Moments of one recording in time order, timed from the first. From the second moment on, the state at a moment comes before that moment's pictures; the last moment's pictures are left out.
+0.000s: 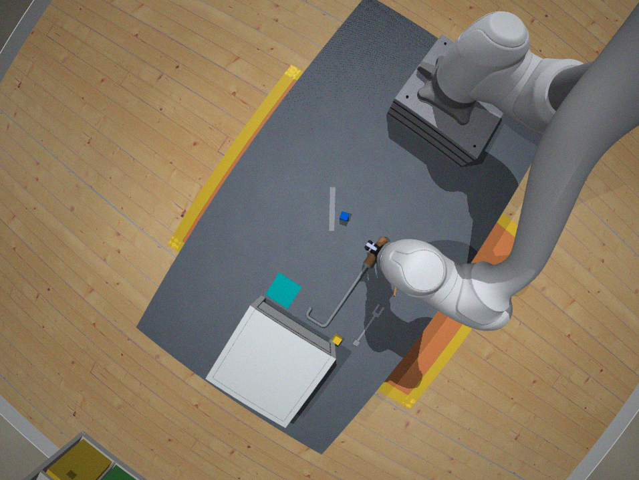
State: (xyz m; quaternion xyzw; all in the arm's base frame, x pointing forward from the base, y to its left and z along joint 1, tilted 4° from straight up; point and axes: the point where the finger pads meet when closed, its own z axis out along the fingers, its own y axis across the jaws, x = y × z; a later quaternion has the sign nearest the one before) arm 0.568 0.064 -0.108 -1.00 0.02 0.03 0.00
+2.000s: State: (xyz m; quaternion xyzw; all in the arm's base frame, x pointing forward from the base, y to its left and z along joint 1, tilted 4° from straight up) arm 0.649 0.061 -0.113 -1.00 0.02 0.03 0.00
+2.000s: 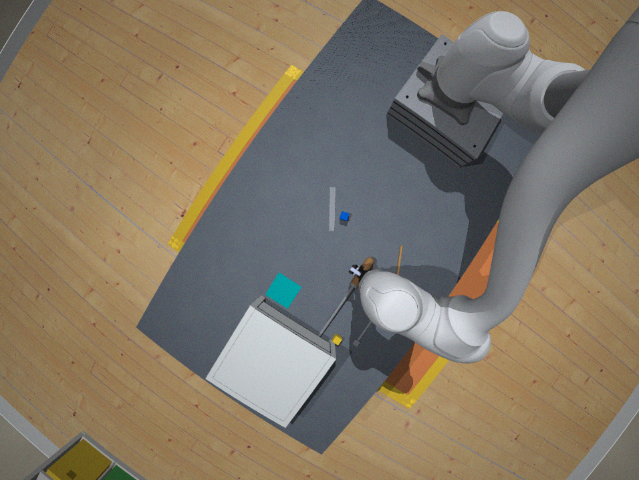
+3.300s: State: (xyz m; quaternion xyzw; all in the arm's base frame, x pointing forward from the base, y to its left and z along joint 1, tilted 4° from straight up) arm 0.748 0.058 -0.119 -1.00 0.01 0.03 0.00
